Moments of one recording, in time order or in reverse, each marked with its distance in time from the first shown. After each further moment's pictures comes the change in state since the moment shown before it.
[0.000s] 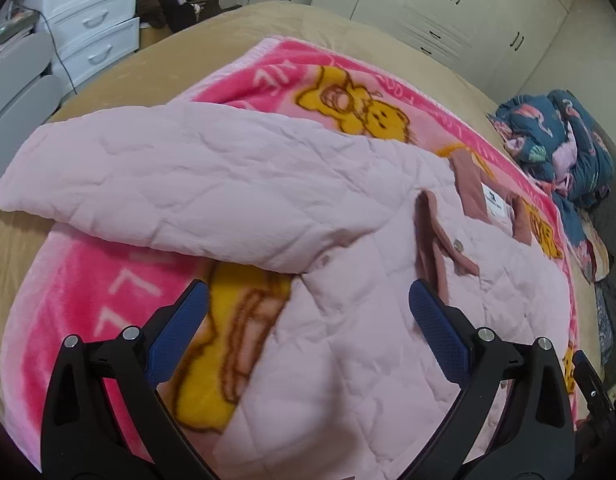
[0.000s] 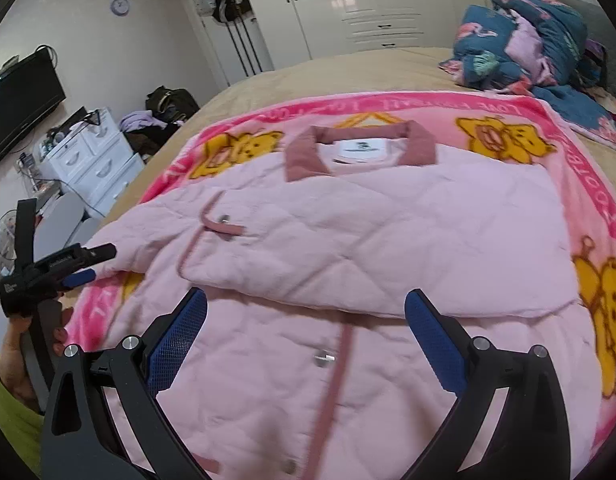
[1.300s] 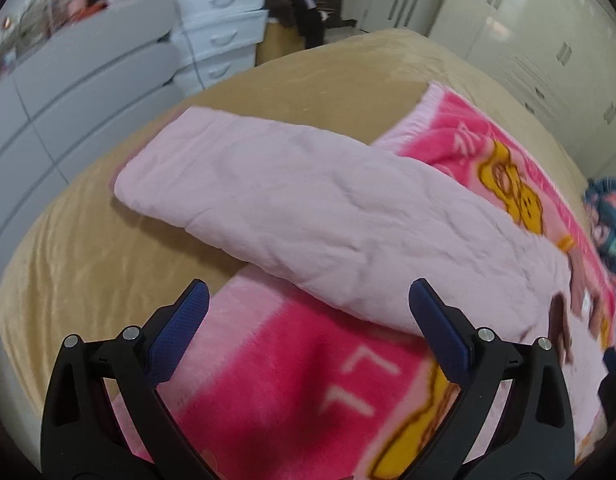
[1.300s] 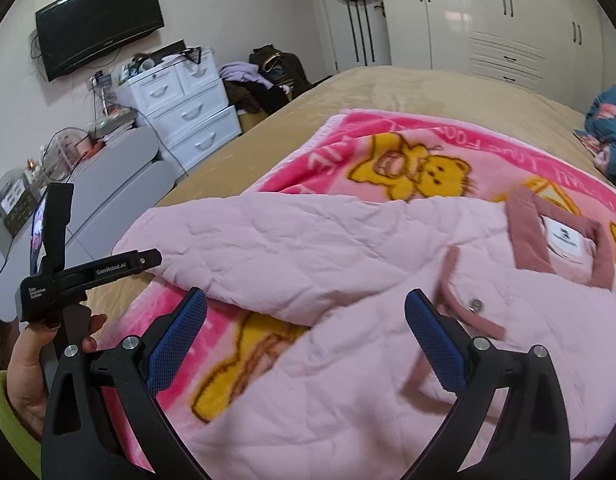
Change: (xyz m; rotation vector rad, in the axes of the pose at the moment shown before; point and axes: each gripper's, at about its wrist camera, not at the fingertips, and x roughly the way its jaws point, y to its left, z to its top) left arm -0.018 0.166 0.038 -0.278 -0.056 0.266; right arm 0.106 0.227 0.046 -0.321 0.061 0.206
